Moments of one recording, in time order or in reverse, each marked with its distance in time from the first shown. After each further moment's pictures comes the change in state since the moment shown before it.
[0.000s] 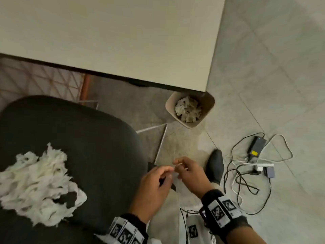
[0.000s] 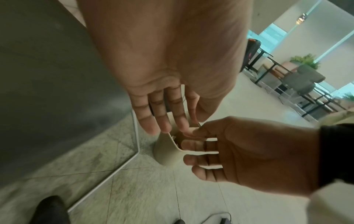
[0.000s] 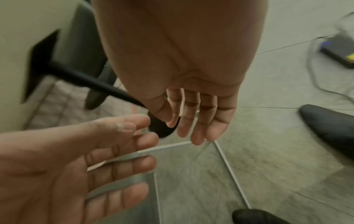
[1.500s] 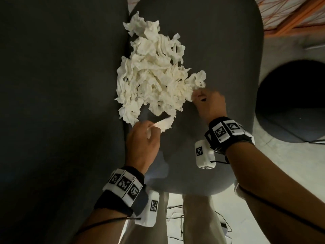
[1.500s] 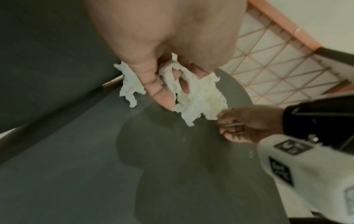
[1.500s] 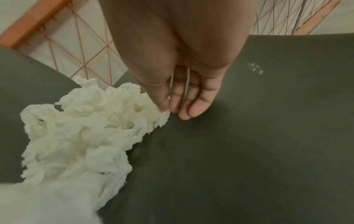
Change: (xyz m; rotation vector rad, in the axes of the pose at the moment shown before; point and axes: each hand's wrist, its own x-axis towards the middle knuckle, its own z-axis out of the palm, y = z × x) left_hand -0.081 -0.193 -0.152 -0.721 1.058 -0.818; right_hand 0.125 -0.215 0.356 -1.158 -0.486 -0.621
